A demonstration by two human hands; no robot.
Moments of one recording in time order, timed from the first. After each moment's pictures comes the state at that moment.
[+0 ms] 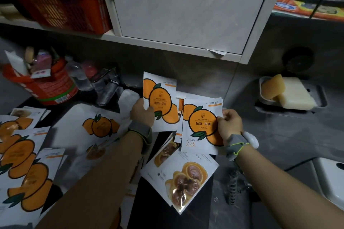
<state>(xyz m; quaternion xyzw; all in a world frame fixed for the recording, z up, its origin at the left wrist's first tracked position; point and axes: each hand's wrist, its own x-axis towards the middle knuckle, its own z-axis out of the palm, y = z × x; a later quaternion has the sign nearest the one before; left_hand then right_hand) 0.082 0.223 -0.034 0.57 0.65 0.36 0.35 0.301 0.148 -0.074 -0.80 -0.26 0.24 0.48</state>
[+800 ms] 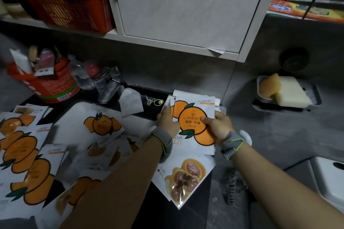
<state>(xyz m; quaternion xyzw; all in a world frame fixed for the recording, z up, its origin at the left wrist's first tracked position) 0.128 0.188 -0.056 0.62 0.62 0.18 0.45 0.277 0.137 -0.055 -0.67 -0.25 0.45 0.53</state>
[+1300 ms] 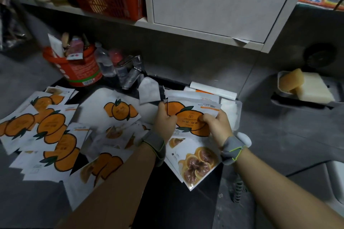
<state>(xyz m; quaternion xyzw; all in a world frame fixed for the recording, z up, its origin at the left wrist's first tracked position) 0.071 0.136 -0.036 0.51 0.57 0.41 0.50 0.216 0.111 -0.048 -0.60 -0.39 0.43 0.56</state>
